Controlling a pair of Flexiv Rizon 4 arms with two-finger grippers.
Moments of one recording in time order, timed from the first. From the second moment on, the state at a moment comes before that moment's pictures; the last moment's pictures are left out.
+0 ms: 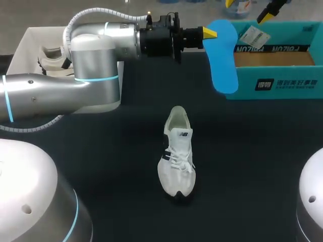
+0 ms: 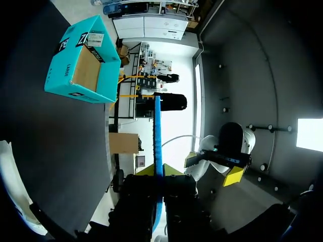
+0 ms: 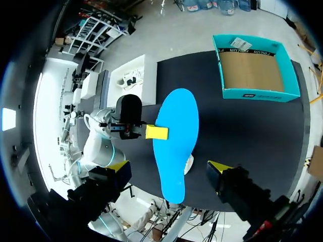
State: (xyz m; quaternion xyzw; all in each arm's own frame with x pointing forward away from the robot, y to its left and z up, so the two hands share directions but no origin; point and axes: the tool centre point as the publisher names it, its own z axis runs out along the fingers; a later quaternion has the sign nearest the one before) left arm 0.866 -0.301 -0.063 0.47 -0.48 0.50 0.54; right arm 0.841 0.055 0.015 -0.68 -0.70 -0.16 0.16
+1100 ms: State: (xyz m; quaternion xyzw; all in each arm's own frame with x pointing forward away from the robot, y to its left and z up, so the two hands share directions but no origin) left arm 0.866 -0.301 -0.063 0.47 -0.48 0.50 0.54; right arm 0.822 0.092 0.011 -0.70 -0.72 -0.02 0.01
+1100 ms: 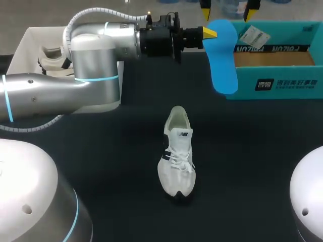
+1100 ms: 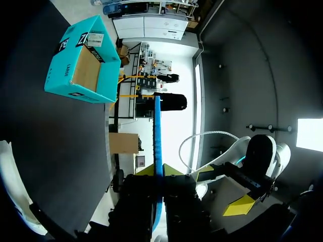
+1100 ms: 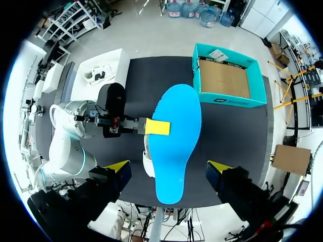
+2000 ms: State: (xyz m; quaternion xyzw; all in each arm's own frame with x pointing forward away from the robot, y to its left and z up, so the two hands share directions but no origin) left arm 0.866 -0.300 -0.063 0.47 -0.48 0.50 0.54; right arm 0.830 0.093 0.028 -0.69 -0.71 -0.11 0.00
